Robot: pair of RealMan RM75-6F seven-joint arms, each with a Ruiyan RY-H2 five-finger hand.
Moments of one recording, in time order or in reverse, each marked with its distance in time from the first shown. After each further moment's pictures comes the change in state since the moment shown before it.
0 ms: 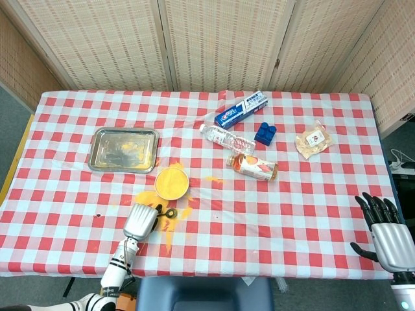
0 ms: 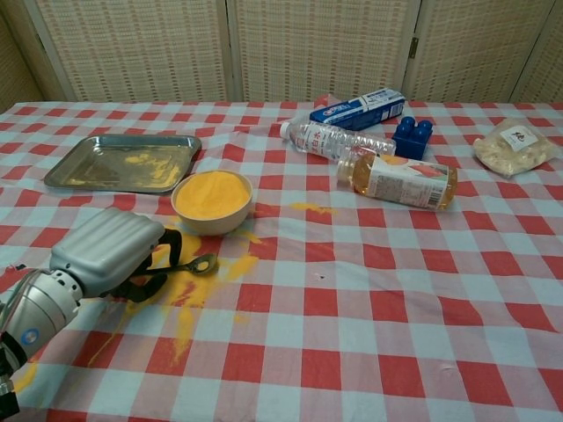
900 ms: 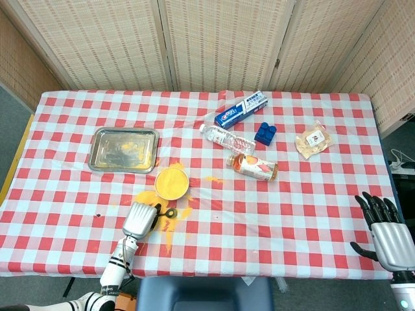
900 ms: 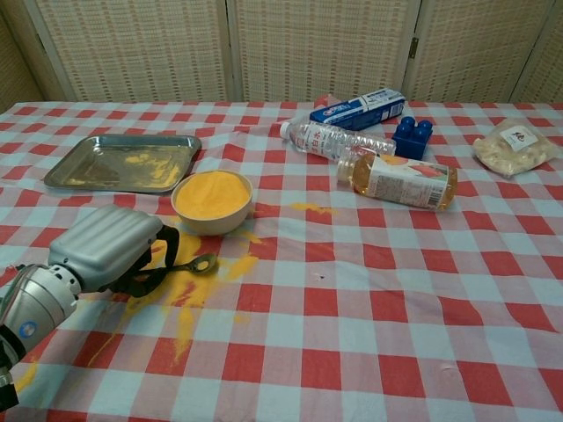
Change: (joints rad) left arm 0.000 0.012 -0.015 -0.008 0.002 -0.010 -0.042; right arm 0.004 -0.004 0.003 0.004 0.007 -0.008 -0.004
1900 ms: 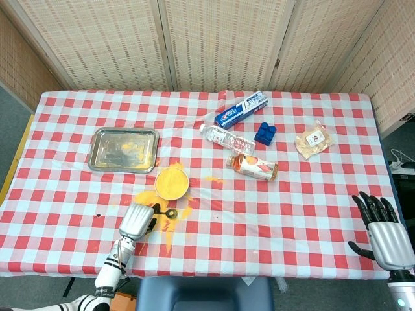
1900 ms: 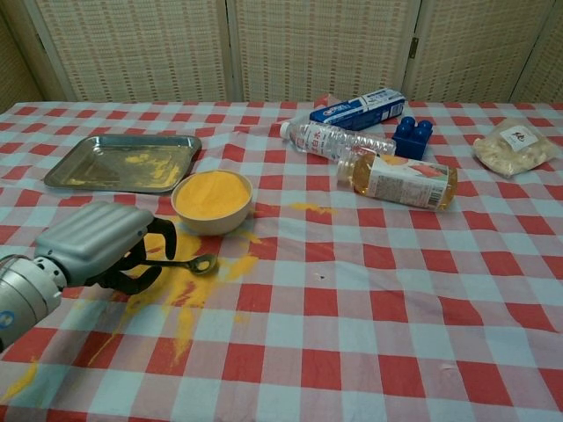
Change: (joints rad) left arm 0.025 0.079 -0.031 -0.148 -0.026 -0.046 -0.007; right arm 0.003 -0.018 0.004 0.013 -0.002 -0.003 -0.009
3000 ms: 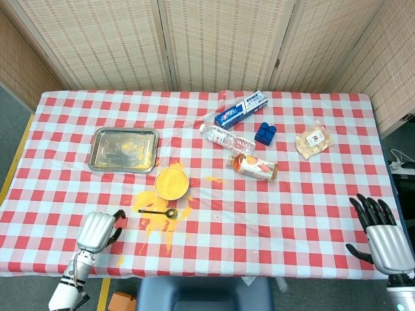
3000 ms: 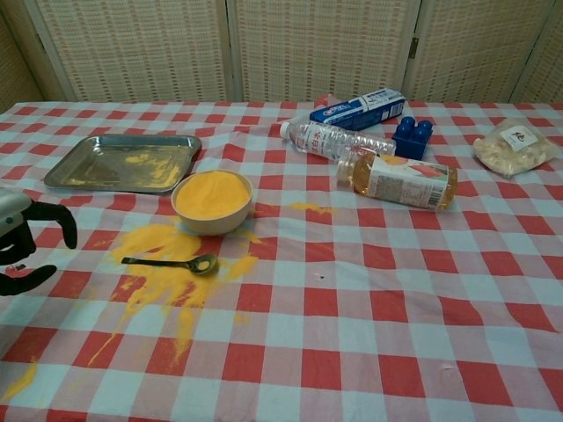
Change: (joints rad) left arm 0.177 0.307 0.050 -0.243 0.119 0.070 -0.080; right arm -0.015 -0.009 -0.014 0.001 -0.051 0.031 0.000
